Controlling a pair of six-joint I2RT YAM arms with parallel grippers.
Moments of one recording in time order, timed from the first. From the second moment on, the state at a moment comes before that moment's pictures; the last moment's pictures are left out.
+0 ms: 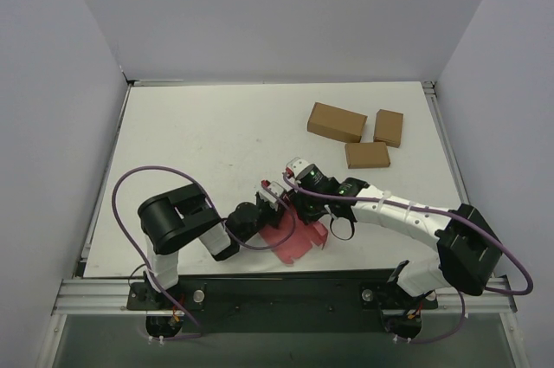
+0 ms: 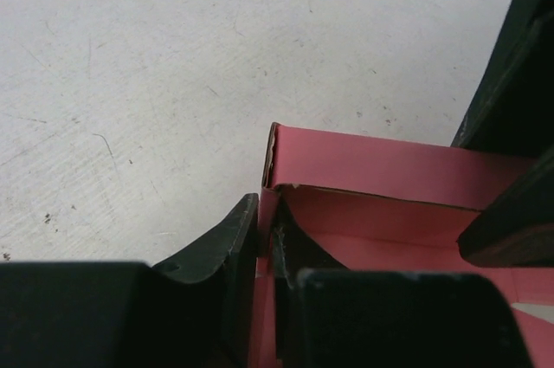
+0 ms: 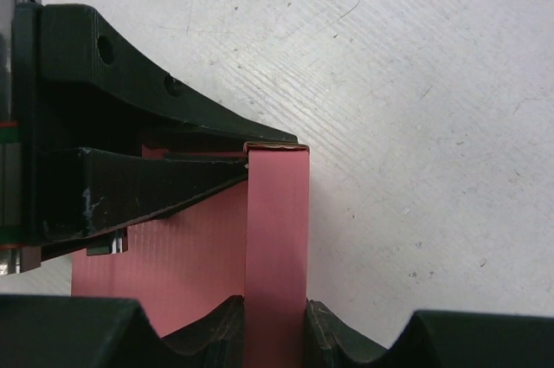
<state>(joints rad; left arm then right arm) -0.97 1.88 0.41 1.29 -0.22 -0.15 0.87 1.40 0.84 -0.43 0.08 0.15</state>
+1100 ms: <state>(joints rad) -1.05 1.79 0.34 1.17 -0.65 -0.23 0.87 1.11 0.82 -0.58 0.19 0.70</state>
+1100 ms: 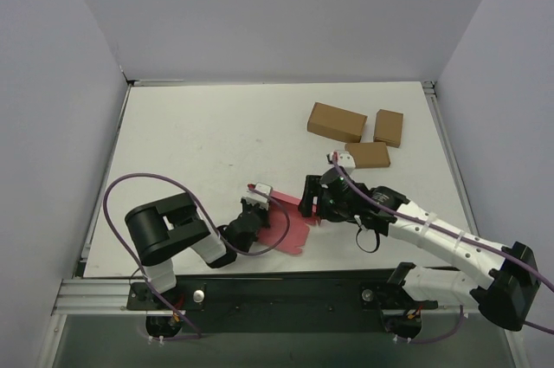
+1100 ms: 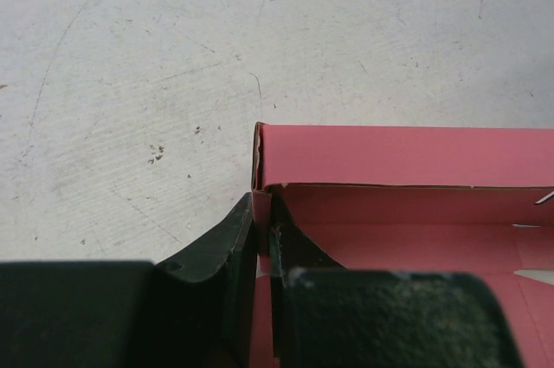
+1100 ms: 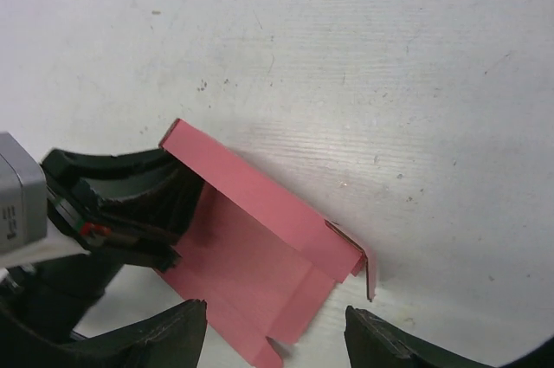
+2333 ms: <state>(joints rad) -1.13 1.75 0.34 1.10 -0.79 -0.28 0.77 1.20 0.67 -0.29 0.11 1.00</state>
